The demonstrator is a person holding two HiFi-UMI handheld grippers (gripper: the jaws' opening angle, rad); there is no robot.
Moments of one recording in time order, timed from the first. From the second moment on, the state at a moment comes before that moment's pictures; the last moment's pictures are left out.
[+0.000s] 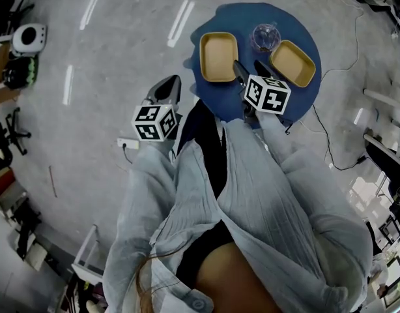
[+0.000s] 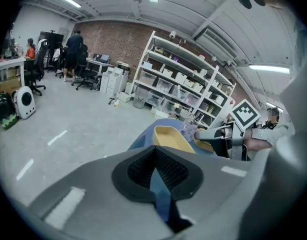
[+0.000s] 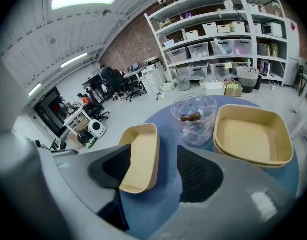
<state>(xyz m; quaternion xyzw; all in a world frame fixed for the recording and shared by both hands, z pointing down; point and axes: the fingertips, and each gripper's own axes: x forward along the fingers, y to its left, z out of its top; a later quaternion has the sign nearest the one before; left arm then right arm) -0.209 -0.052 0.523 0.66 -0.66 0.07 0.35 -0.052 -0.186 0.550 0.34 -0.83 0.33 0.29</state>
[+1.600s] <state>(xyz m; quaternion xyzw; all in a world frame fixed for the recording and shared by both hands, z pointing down) -0.219 -0.062 0.525 0.70 -0.62 0.08 0.34 -0.065 -0.170 0.562 0.36 -0.82 0.30 0.32</state>
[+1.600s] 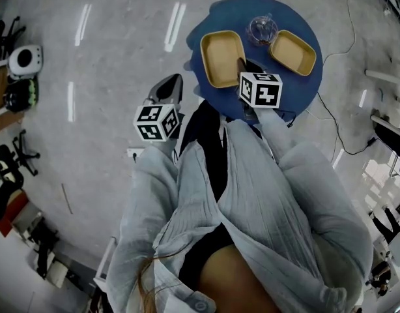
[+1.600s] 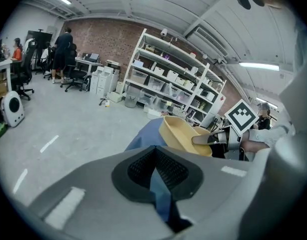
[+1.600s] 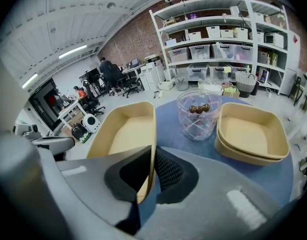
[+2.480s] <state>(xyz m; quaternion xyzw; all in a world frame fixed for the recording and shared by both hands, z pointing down) -0.163 -0.104 0.520 0.78 -0.53 0.11 0.31 0.007 -0.158 0.535 0.44 -0.79 0.32 0.28</state>
